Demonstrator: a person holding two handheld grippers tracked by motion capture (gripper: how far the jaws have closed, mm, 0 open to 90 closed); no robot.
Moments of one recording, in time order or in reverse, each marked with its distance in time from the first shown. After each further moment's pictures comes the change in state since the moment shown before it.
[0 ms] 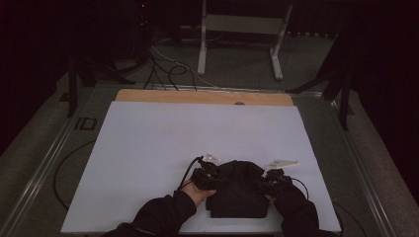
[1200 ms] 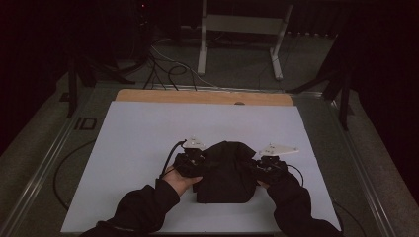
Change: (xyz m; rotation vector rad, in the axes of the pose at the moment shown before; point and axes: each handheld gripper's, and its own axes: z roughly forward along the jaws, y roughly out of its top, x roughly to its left) left arm 0.003 0.030 -0.080 -0.099 0.053 0.063; right arm 0.026 0.056 -0.018 -0.160 0.020 -0.090
